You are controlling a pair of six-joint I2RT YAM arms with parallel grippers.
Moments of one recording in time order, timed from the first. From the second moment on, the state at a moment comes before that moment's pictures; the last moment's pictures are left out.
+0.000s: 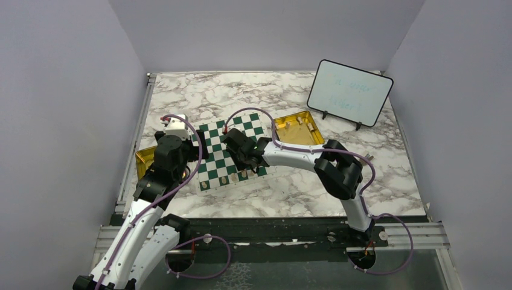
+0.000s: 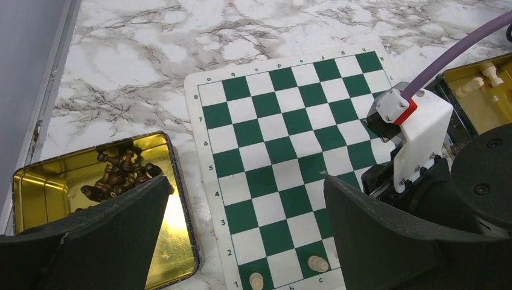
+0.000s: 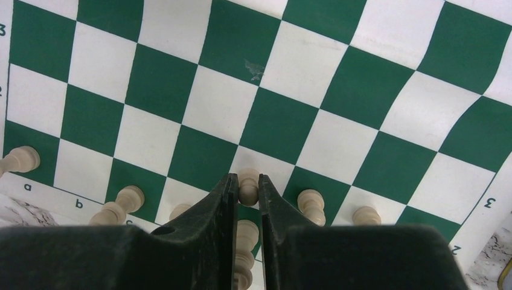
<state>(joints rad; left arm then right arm) -0.35 0.66 0.69 -0.40 -0.29 -0.18 1.03 2.08 1.52 -0.38 0.20 0.37</state>
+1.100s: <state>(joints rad) -0.35 0.65 0.69 -0.40 -0.29 -0.18 1.03 2.00 1.54 -0.40 0.29 0.36</state>
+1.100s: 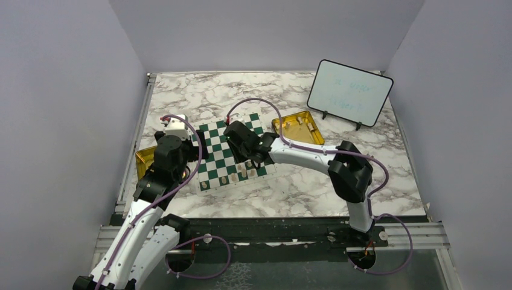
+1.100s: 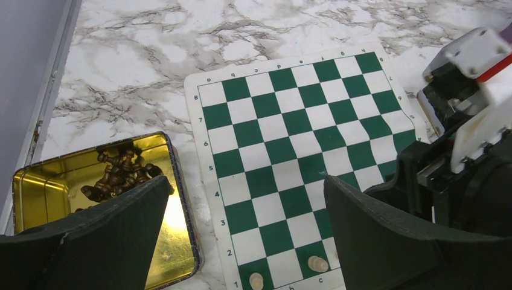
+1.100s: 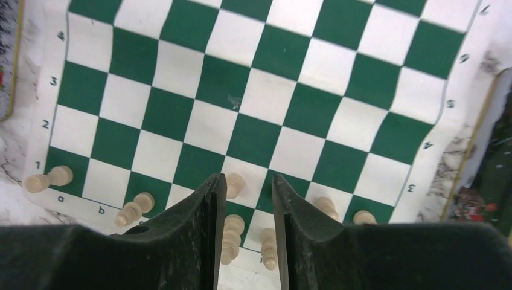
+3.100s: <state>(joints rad) -0.35 0.66 0.69 -0.40 -0.28 -0.18 0.50 2.01 1.39 -0.17 0.21 0.09</state>
